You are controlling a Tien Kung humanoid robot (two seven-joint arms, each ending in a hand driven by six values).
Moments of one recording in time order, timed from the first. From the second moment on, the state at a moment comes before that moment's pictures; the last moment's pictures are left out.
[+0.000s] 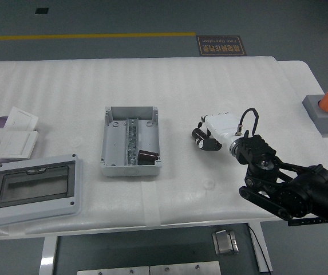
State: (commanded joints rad) left arm 0.00 0.26 -0.25 -0.24 0.57 0.06 0.01; right arm 0.70 -0.30 0.38 1.05 -1.94 -0.24 -0.38
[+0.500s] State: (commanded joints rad) left arm 0.01 0.26 -0.24 -0.24 0.56 0.06 0.01; right arm 0.71 -0.30 0.39 1.08 -1.94 -0.20 -0.38
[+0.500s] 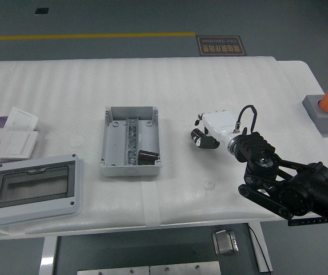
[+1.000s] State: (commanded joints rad) left arm 0.00 0.26 -0.24 -0.24 0.56 0.06 0.01; right arm 0.70 -0.31 0.38 1.08 -1.93 -0.16 -0.39
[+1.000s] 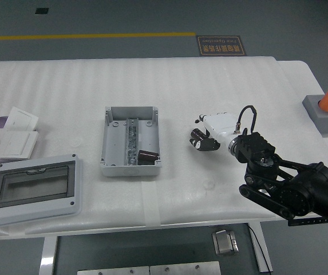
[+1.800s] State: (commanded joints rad) left arm 0.00 0.26 -0.25 -0.24 0.56 0.06 0.01; right arm 0.71 -0.31 0.35 1.07 -1.93 -0.18 -0.38
